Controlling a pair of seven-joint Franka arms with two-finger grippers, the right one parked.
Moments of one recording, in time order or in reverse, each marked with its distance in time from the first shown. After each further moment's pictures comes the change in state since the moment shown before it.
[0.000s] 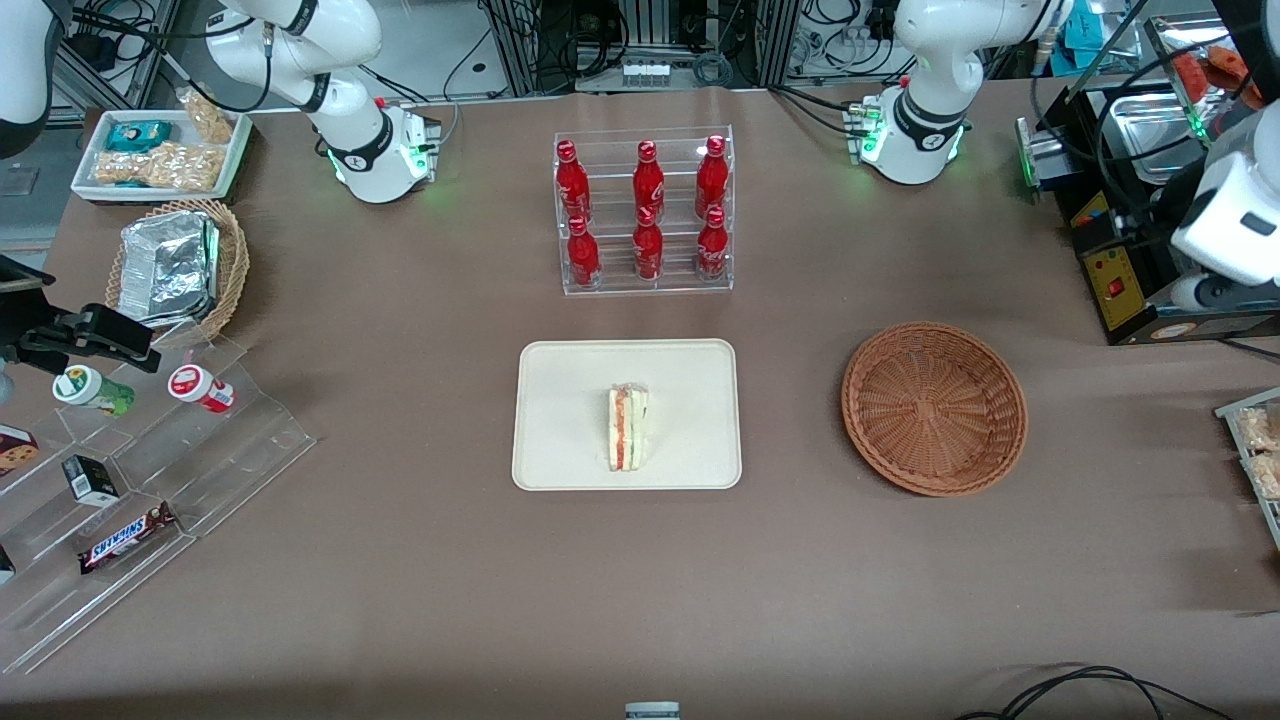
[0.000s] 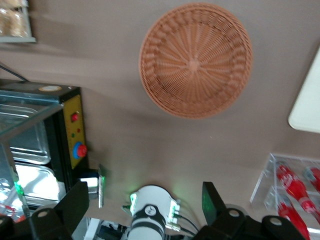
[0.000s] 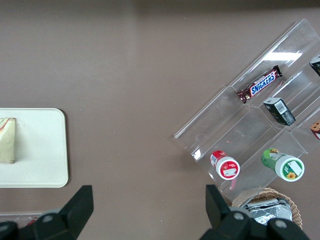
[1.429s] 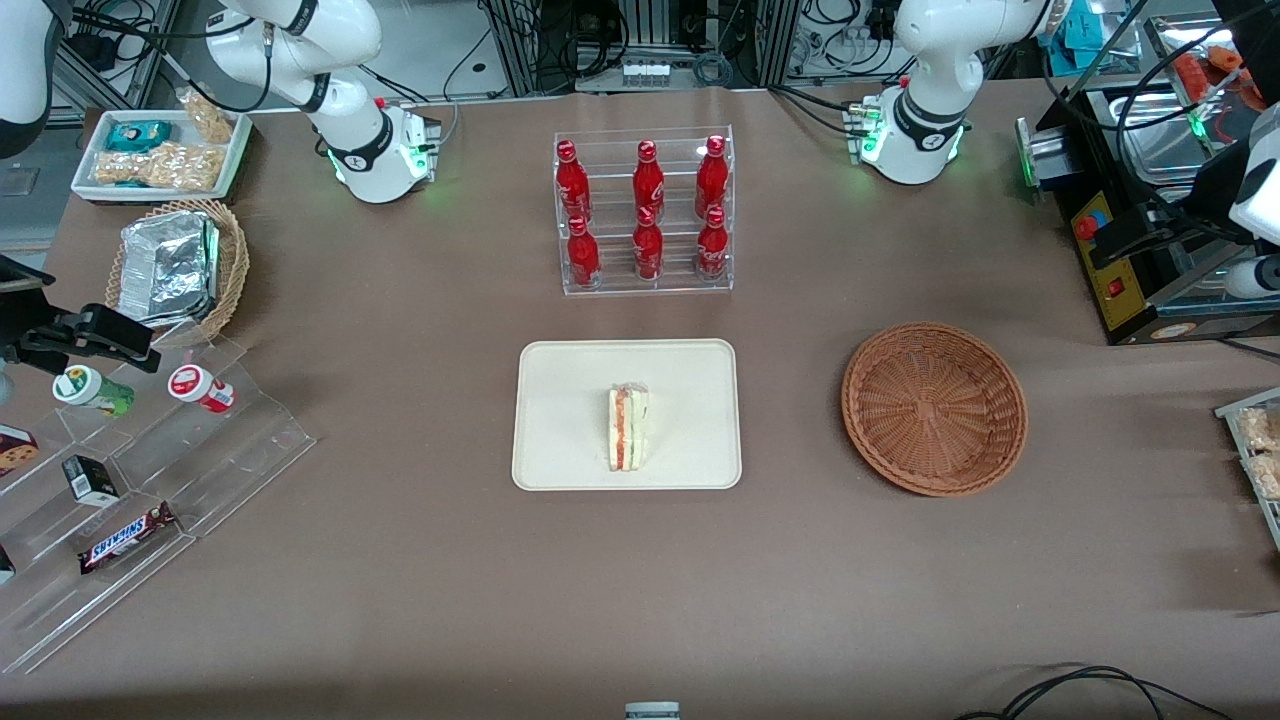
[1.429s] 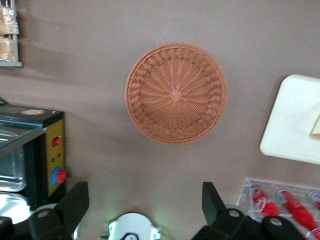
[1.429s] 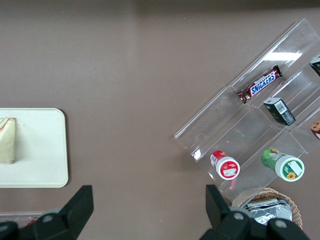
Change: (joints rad) arm 0.061 -0.050 -0.010 -0.060 -0.083 0.179 -0.028
